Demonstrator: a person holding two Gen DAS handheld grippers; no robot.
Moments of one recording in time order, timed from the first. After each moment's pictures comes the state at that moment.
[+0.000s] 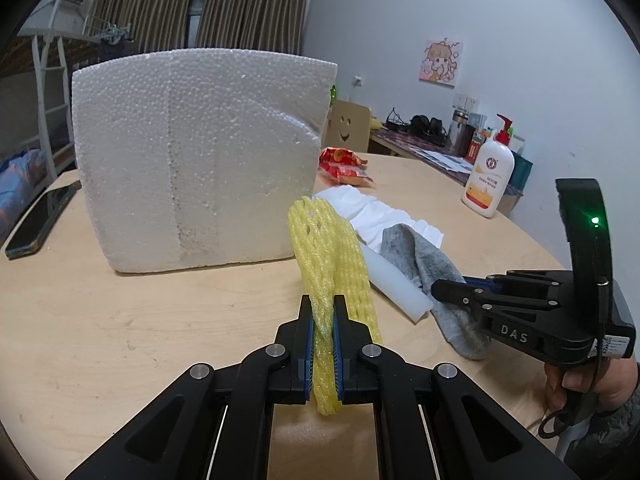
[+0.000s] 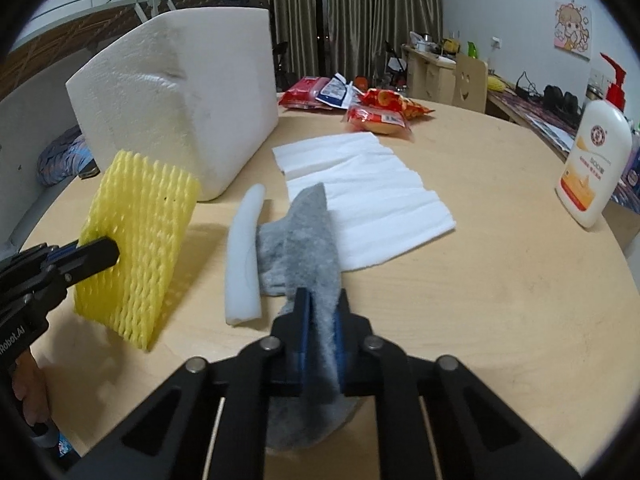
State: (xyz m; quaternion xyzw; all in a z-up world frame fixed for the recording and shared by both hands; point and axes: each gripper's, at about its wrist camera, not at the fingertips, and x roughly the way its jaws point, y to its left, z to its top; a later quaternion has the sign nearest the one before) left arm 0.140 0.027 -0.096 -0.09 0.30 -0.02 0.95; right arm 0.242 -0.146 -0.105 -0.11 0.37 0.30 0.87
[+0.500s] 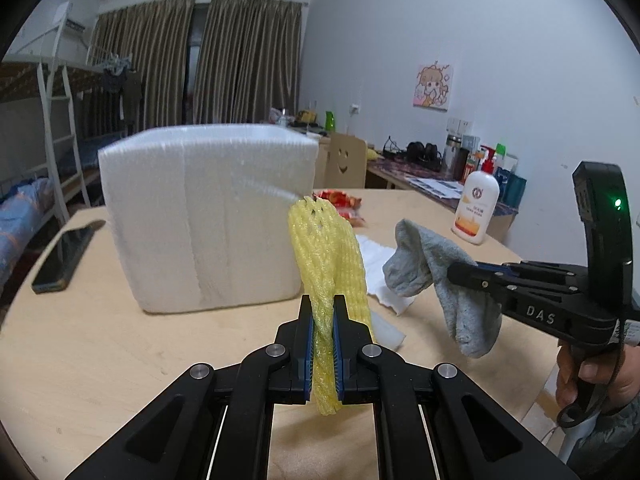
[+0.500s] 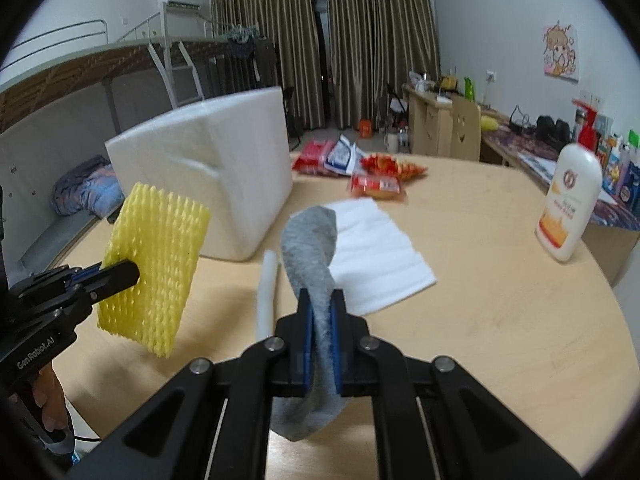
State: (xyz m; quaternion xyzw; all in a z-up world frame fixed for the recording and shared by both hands) left arm 0.111 0.023 -0.058 -0.07 0.25 -0.01 0.97; right arm 0.218 -0.163 -0.051 -0.07 0.30 0.32 0.90
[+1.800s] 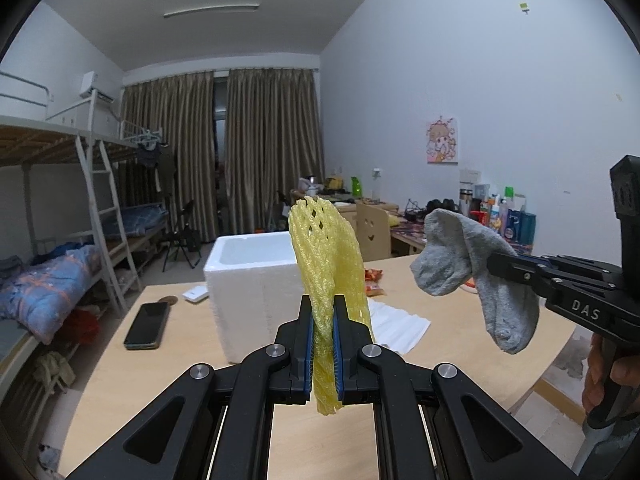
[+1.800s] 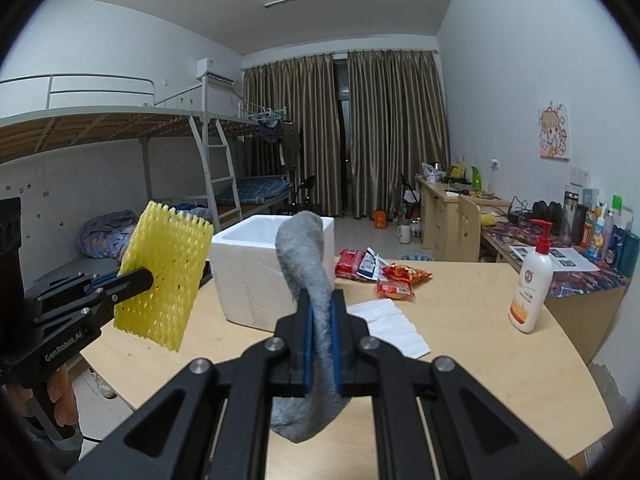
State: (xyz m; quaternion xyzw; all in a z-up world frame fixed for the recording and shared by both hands) left arm -0.010 0.001 0.032 0.00 0.13 0.06 0.99; right arm 0.129 -0.191 0.027 -0.04 0.14 0.35 0.92
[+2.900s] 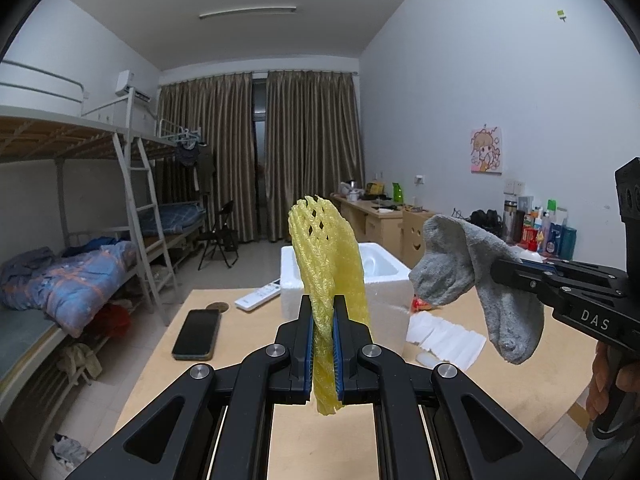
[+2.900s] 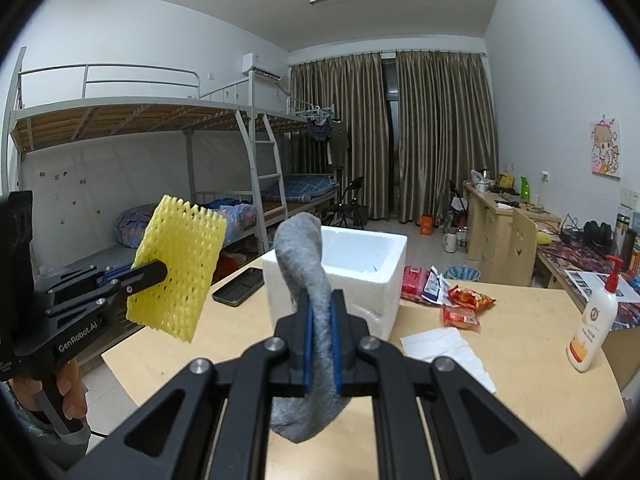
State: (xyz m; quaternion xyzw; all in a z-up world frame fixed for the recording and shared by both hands) left arm -0.008 0.063 0.047 -0.01 0.12 0.14 0.98; right arm 0.150 -0.127 0.035 -0.05 0.13 0.43 0.89
